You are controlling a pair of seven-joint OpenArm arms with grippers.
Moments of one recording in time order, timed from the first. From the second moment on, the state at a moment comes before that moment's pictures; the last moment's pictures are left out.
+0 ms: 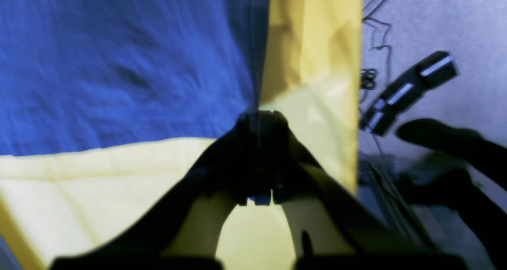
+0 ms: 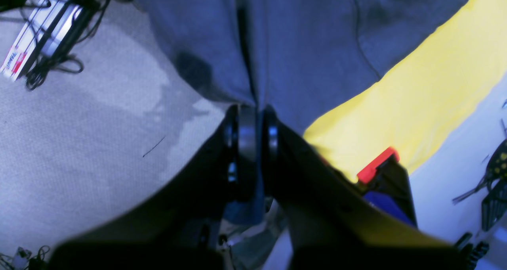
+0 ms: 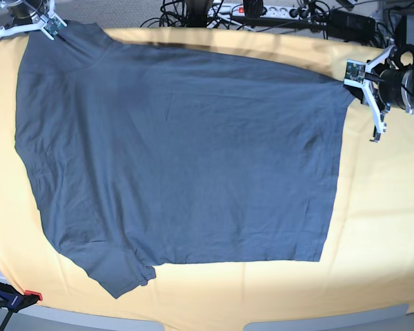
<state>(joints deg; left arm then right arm) 5.6 -88.1 27.2 125.7 -24.5 -44.0 26.8 -67.8 36.4 17.2 132.4 -1.8 17.4 -46.7</state>
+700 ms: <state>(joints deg) 5.4 -76.8 27.1 121.1 -19.3 -36.2 28.2 -42.6 39.5 17.2 128.9 9.6 24.3 -33.0</state>
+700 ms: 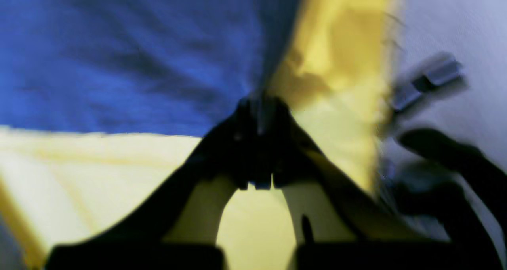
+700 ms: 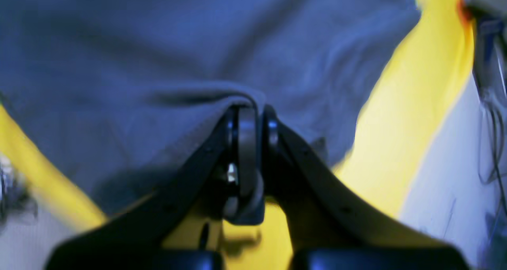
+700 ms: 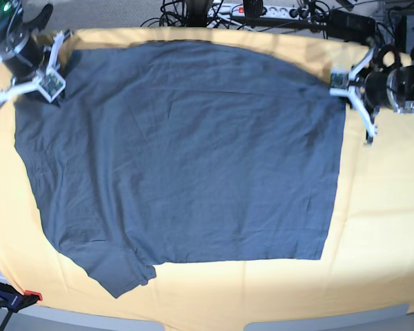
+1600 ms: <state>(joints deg) 5.1 -64.5 27.1 113.6 -0.9 -18.5 25.9 -11.4 39.1 2.7 102.4 10.2 24.7 -33.4</state>
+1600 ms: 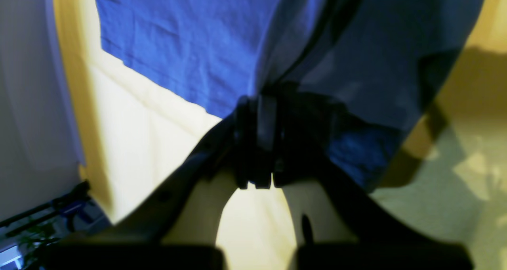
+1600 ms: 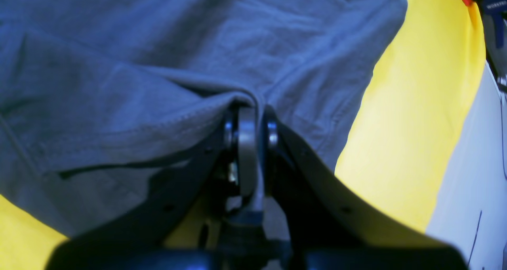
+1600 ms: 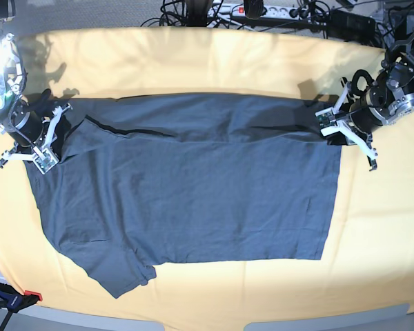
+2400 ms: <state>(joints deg) 1.3 -62.5 27.2 113.6 1.8 -17.8 22.9 -8.3 38.8 2.7 102.4 11.3 23.4 -31.7</state>
